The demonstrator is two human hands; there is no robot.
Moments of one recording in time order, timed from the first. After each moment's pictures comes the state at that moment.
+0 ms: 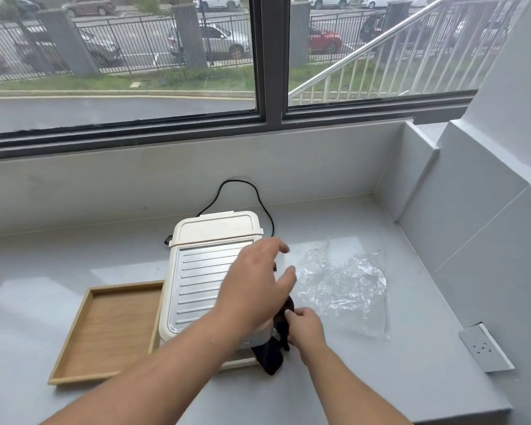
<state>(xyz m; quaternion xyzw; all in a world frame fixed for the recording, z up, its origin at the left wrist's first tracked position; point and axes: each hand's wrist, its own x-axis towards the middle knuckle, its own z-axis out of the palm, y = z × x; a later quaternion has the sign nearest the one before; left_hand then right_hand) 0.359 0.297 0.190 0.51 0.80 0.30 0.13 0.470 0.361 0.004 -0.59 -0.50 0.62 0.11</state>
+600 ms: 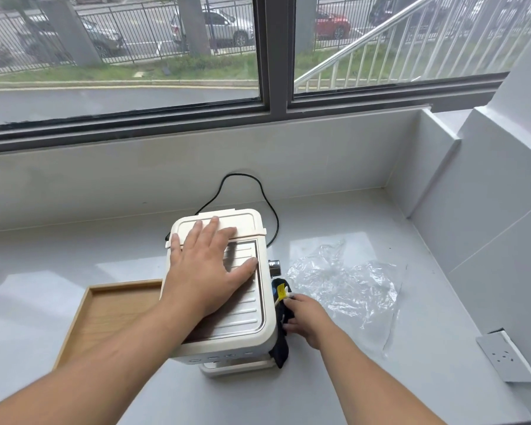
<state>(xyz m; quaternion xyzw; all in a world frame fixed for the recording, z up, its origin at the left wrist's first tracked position) 0.269 0.283 0.163 0.47 0.88 0.11 0.04 0.449 0.402 -0.009 -0.54 -0.43 0.73 0.05</state>
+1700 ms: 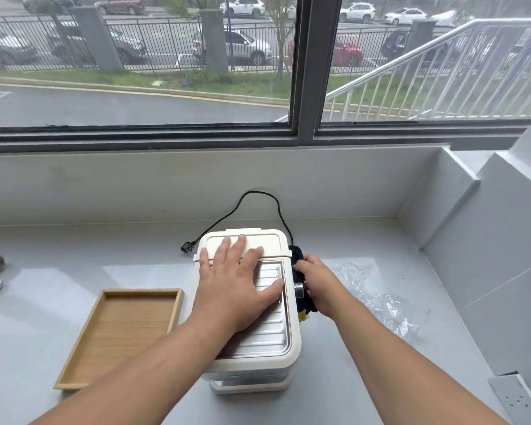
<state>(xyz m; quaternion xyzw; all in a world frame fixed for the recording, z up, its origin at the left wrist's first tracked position) 0.272 0.286 0.164 0.46 0.88 0.10 0.05 0.389 0.453 0.094 -0.46 -0.49 0.73 0.10</state>
